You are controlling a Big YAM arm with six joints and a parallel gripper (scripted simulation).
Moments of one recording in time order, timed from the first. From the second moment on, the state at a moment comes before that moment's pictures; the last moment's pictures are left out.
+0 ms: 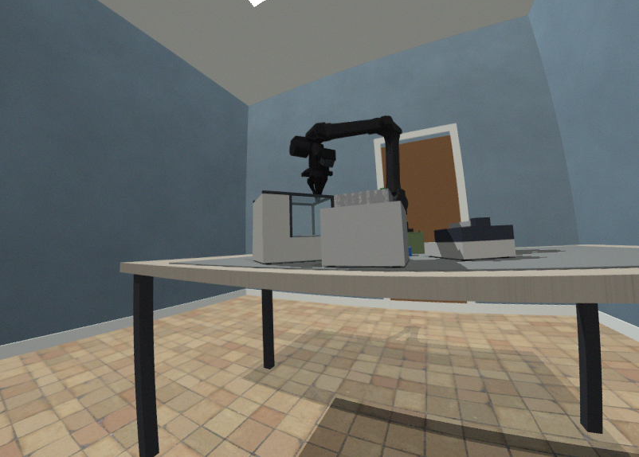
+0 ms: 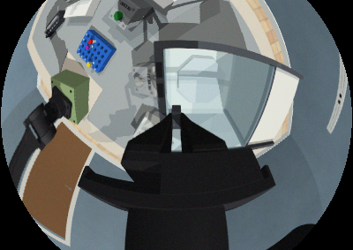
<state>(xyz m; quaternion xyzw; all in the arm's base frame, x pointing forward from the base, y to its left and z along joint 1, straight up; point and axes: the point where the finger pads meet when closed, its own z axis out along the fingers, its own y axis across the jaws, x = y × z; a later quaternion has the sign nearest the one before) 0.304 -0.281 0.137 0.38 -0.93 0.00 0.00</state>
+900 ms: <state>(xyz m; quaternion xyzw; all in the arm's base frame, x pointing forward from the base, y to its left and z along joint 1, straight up) 0.318 -0.296 0.137 0.38 -0.93 0.00 0.00</state>
